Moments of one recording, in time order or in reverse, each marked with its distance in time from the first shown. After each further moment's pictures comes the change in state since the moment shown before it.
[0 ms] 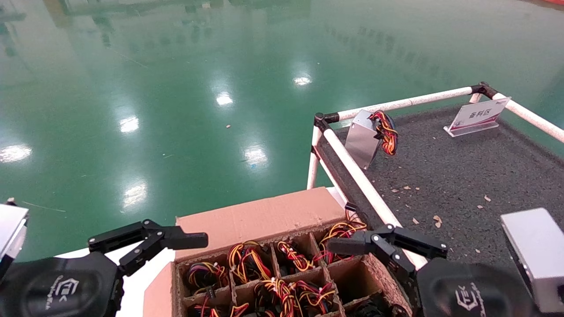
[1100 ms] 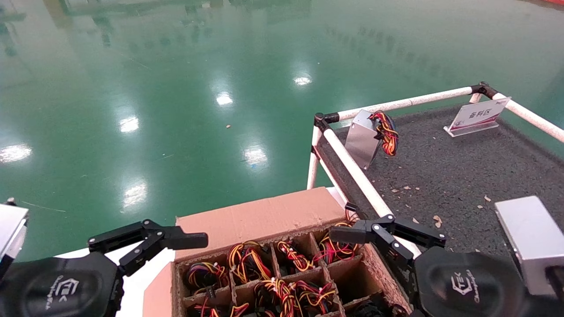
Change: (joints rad) left arm 0.000 0.000 0.000 0.000 0.000 0.000 0.000; right arm 0.018 -0.012 -0.005 -0.028 -0.014 0.016 -0.004
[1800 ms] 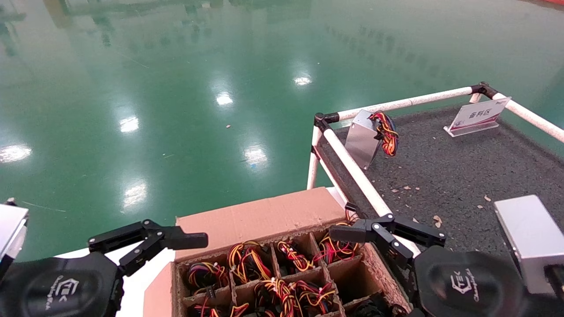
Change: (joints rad) left arm 0.000 0.000 0.000 0.000 0.000 0.000 0.000; right arm 0.001 -0.001 0.000 -0.002 -0.001 0.001 -0.001
